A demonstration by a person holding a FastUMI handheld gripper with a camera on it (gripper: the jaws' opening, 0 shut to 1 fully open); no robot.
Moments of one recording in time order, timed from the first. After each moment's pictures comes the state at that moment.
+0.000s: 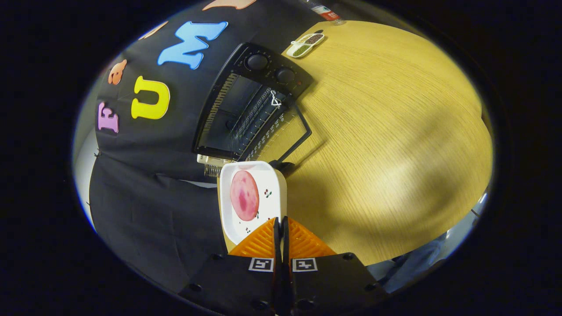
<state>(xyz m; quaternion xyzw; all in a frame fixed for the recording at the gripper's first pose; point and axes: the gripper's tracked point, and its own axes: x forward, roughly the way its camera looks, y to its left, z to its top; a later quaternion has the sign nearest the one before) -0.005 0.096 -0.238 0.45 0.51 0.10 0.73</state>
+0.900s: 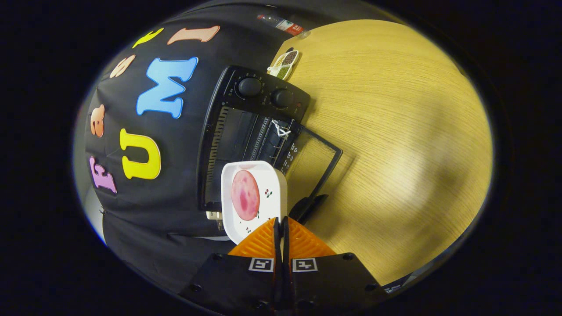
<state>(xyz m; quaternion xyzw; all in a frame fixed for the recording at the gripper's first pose) 0.091 0.137 -0.233 0.55 0.41 -0.04 0.72</state>
